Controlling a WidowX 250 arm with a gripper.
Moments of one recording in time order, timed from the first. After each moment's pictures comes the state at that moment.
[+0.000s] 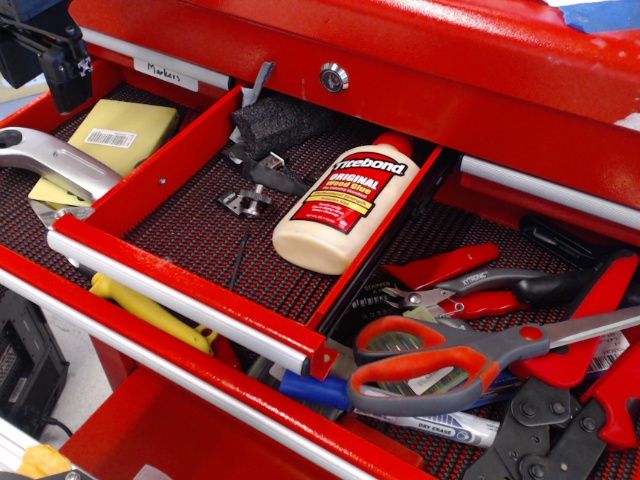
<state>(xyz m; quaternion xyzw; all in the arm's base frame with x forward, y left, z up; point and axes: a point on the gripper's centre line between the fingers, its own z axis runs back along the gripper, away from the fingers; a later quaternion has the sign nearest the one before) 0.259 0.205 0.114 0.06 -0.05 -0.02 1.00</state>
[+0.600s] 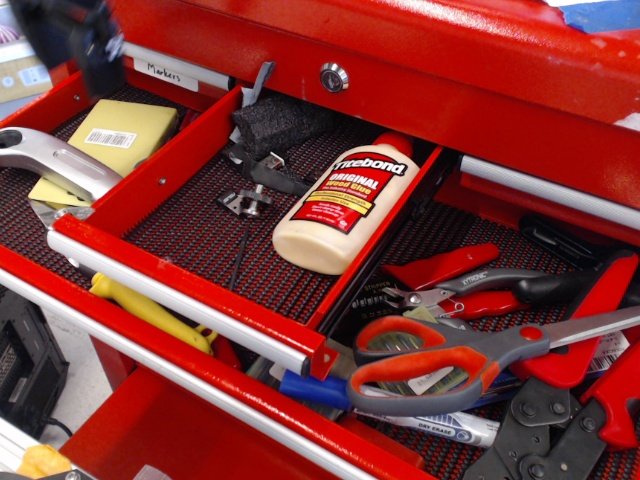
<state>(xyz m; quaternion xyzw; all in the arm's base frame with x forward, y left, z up) 0.257 0.151 0.150 0.04 -0.05 -0.10 0.99</state>
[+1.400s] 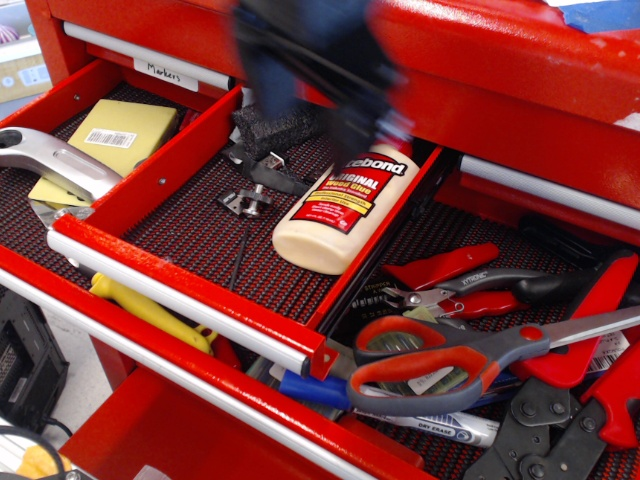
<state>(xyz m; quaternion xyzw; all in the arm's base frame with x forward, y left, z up) 0.228 -0.044 0.171 0.06 -0.11 -0.14 0.98</state>
